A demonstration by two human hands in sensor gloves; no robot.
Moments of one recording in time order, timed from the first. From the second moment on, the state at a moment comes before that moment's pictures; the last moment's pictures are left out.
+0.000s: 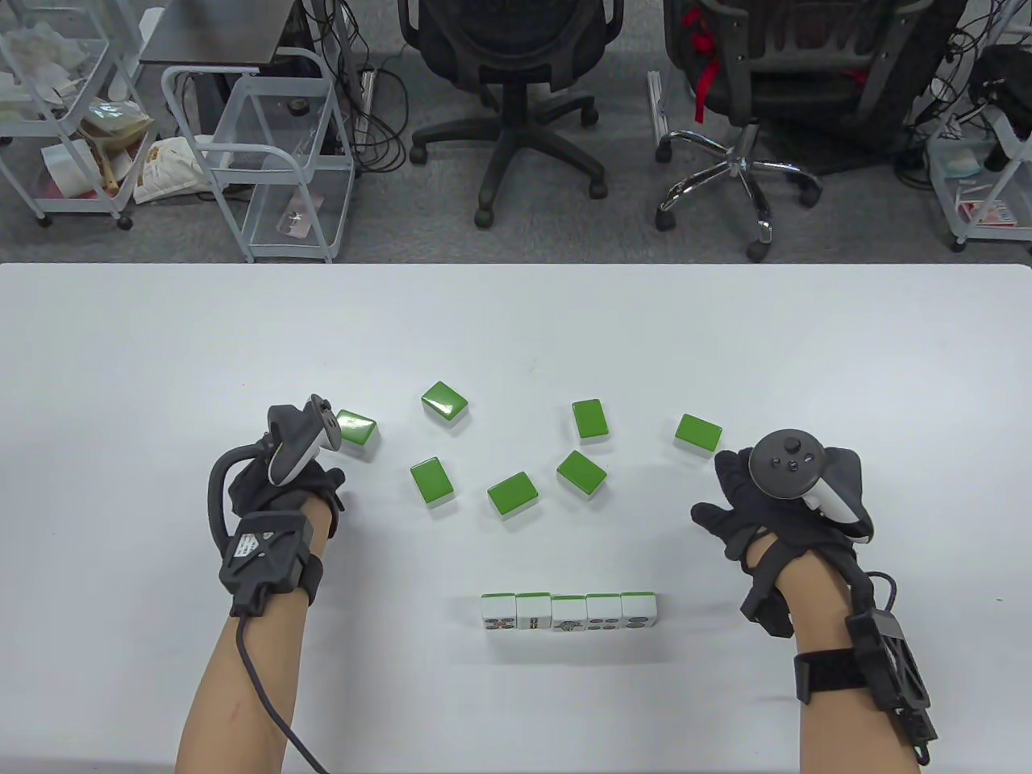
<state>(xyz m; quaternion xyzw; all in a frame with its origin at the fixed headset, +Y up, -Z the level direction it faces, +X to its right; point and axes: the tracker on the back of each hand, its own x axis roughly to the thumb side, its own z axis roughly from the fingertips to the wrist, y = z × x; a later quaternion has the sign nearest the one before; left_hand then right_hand) -0.276 -0.751 -0.367 -0.23 0.24 -0.12 0.93 0.252 -0.698 -0.305 0.01 0.18 0.95 0.25</state>
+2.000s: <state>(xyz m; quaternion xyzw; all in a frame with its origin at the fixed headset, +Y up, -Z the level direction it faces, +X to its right) -0.162 -0.724 -0.268 -0.28 -0.15 0.16 0.93 0.249 -0.697 -0.304 0.03 0.19 0.95 0.25</state>
